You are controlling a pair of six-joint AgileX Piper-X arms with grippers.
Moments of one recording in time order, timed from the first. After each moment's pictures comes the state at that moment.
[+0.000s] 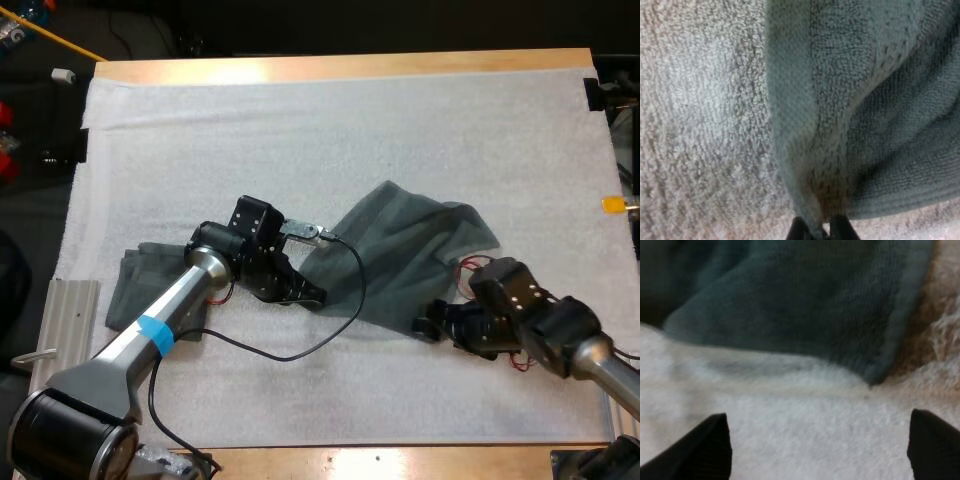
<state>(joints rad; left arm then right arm) -0.38 1.55 -0.91 0.83 0.34 -1.82 0.60 1.18 -0.60 0.62 -0.29 -0.96</state>
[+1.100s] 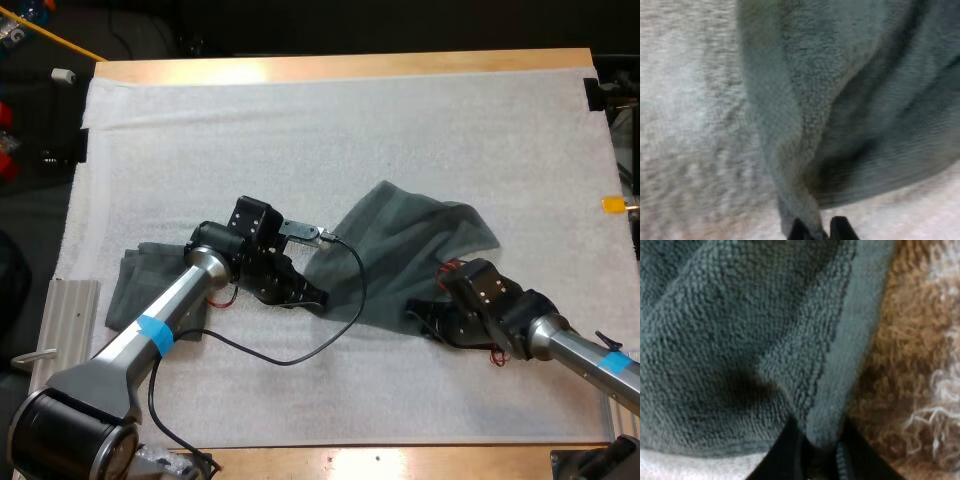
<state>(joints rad) -0.38 1.55 -0.91 0.85 0.44 -1.80 0.60 1.42 -0.58 0.41 -0.20 -0.93</state>
